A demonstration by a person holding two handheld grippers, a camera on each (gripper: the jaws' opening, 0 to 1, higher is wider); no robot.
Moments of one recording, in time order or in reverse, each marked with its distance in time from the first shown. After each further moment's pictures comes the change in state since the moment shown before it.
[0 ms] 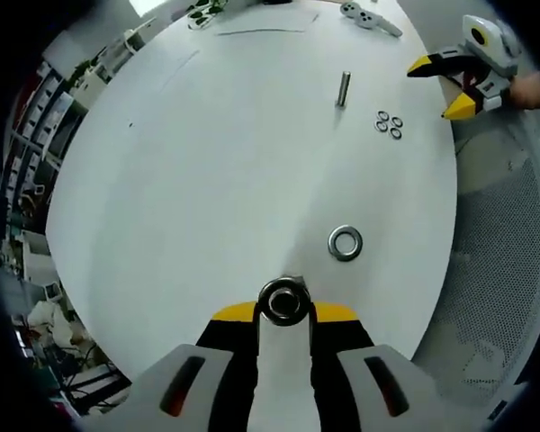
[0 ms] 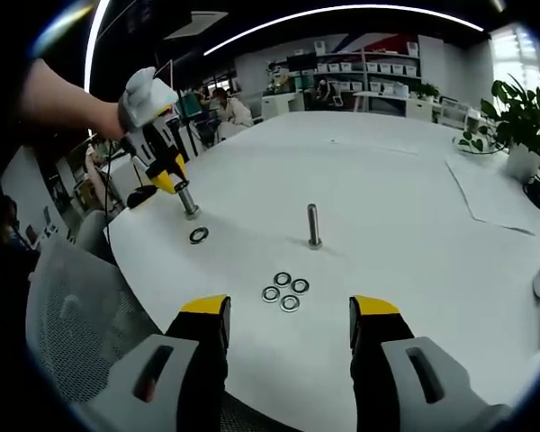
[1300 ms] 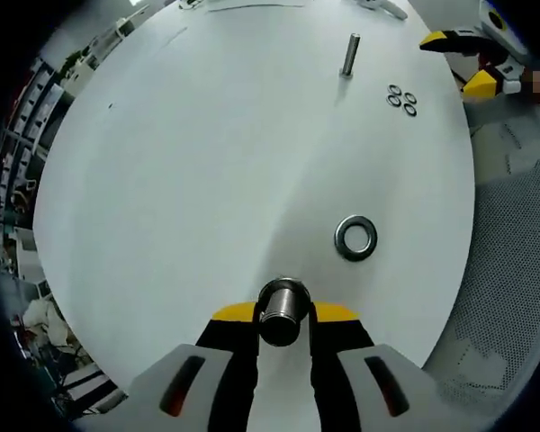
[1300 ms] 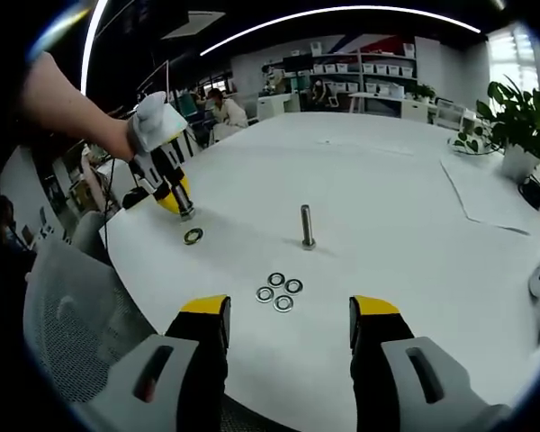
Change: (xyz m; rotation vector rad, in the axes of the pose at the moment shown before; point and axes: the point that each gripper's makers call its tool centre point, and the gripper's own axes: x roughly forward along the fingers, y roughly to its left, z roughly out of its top) left arm 0.041 -0.004 -0.010 -0.012 0.063 -0.036; right arm -0.001 -0.005 0.000 0.001 -0.004 -0.026
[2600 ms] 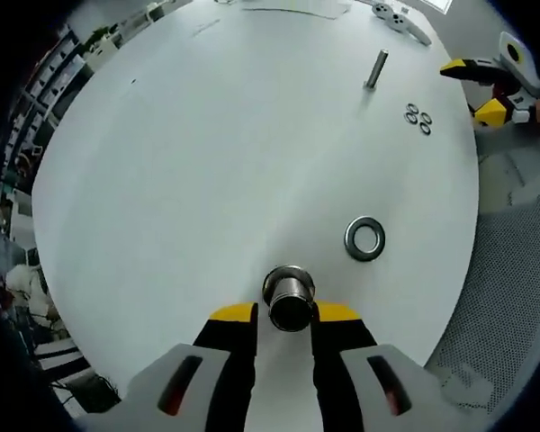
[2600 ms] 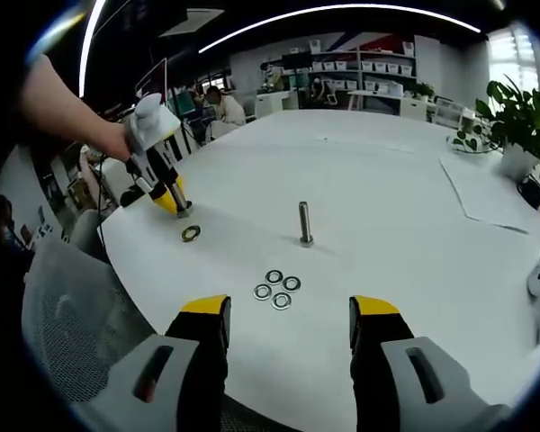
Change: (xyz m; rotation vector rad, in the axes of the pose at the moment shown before) left arm 0.002 0.004 -0.014 -0.162 -0.068 -0.013; right arm 0.001 -0.002 -0.002 0.001 0.013 -0.009
